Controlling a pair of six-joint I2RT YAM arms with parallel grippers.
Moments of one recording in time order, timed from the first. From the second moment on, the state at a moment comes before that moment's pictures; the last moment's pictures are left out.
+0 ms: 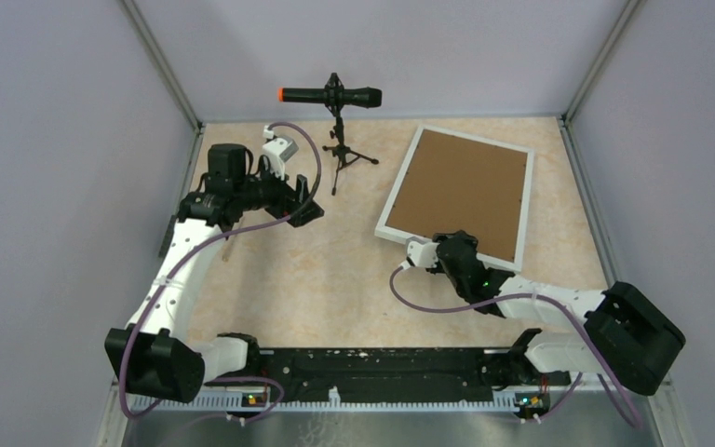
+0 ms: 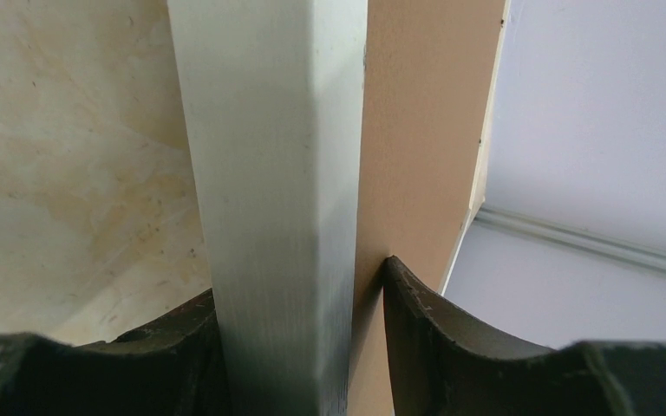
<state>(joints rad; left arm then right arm) -0.15 1.20 1.17 -0.62 0.68 0.12 0.79 1.21 0.40 0.16 0.53 -0.92</state>
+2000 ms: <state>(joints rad) -0.74 1.83 1.37 -0.65 0.48 0.65 -0.05 2.00 1.59 -0.43 -0.46 -0.35</state>
